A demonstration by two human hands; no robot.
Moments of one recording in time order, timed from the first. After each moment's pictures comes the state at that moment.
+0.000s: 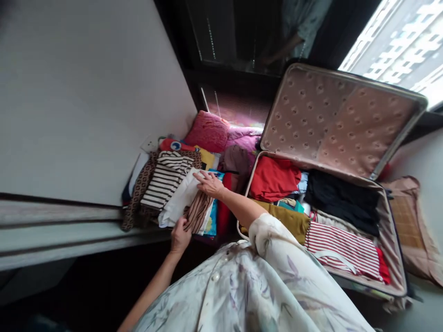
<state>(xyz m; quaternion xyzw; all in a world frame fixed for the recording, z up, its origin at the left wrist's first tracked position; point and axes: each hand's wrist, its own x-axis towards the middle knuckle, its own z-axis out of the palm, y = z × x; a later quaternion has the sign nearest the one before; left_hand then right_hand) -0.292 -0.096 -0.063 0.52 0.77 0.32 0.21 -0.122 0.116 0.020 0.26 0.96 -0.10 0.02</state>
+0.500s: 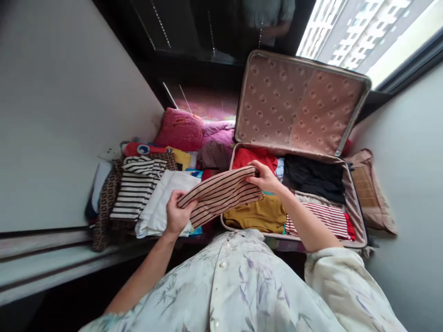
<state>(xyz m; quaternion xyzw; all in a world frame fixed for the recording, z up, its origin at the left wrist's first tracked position) -0.182 -0.011 0.070 0.52 0.60 0.49 0.36 0.149 0.052 0.114 0.47 0.64 -0.47 -0.38</state>
